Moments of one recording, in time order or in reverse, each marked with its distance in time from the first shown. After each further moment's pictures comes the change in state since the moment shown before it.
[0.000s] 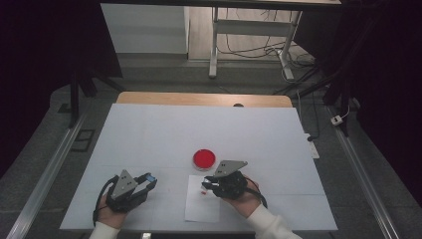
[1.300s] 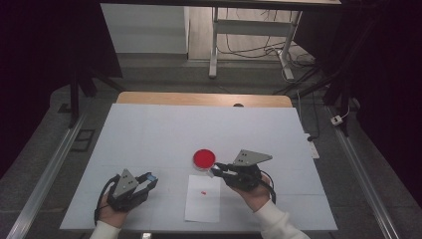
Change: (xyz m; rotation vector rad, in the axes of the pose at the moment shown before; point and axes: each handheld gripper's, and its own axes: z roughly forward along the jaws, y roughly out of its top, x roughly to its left) left arm 0.000 0.001 0.005 0.005 0.002 0.003; right arm -0.022 0.001 -0.035 -0.223 -0.026 0.102
